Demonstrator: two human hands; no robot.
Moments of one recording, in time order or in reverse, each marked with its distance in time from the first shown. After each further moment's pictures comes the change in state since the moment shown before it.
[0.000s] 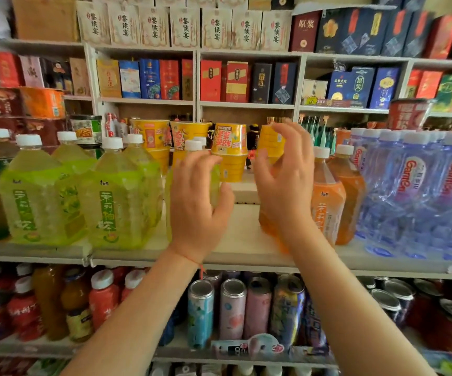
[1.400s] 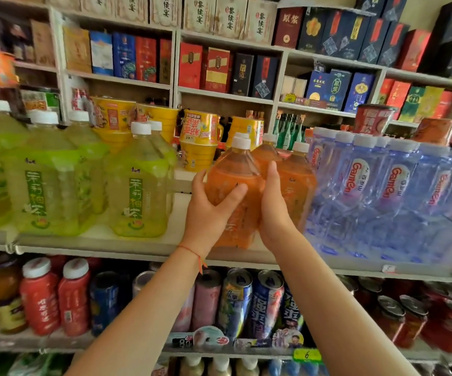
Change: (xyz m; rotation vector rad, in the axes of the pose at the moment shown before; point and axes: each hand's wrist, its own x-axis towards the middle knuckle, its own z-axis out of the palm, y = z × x) left_hand -0.029 0.047 0.093 -0.615 -0.252 -0.875; right_hand -0.015 0.079 -0.043 0.656 -0.400 1.096
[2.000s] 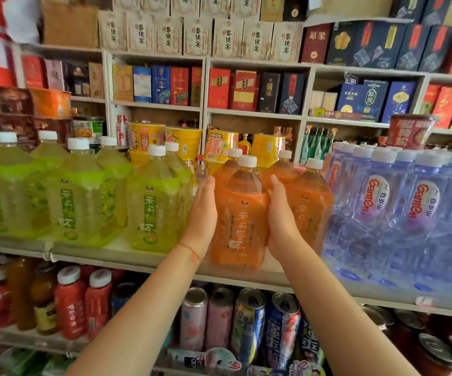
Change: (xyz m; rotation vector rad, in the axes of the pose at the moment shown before) left_hand 0.030 0.010 -0.008 -0.010 0.047 -0.098; right_hand 0.019 -0.004 0.001 -0.002 -0.097 0.064
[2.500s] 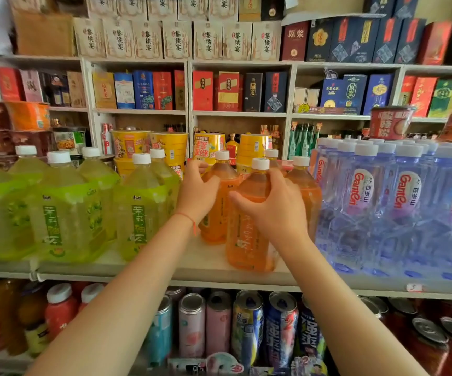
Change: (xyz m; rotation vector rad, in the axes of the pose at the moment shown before) left_hand 0.055 0.020 0.003 0.382 0.069 0.160; right_hand -0.012 -0.018 -0.017 -0.984 0.378 -0.640
